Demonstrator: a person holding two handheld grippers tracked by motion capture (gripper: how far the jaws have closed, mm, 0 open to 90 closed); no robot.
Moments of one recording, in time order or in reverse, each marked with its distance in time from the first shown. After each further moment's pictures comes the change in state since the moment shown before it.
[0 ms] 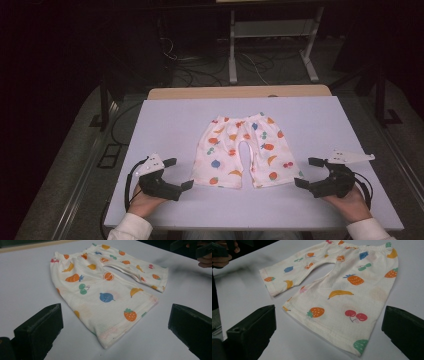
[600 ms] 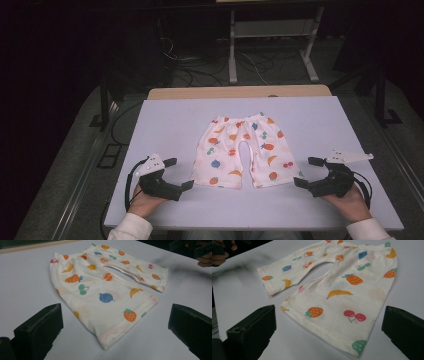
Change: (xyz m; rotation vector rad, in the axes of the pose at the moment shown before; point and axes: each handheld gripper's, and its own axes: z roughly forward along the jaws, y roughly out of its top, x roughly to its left) left arm -0.001 0.000 0.001 -0.003 -0.001 0.003; right arm 0.000 0.002 0.002 0.010 -0.012 -0.009
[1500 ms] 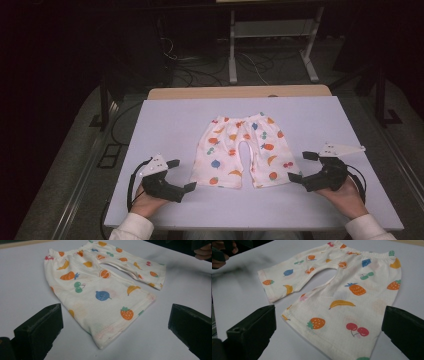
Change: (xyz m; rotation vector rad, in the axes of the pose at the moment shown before) left arm -0.004 -0.001 0.006 0.020 -0.019 0.002; right arm 0.006 0.022 0.010 0.024 0.001 -0.042
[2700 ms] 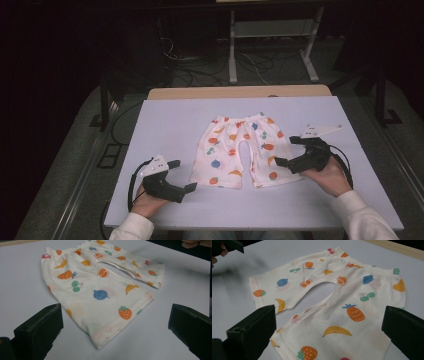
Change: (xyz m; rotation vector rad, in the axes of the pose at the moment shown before) left arm 0.000 -0.001 0.001 0.010 -0.008 0.000; right arm -0.007 0.048 0.034 0.056 -0.004 -0.057
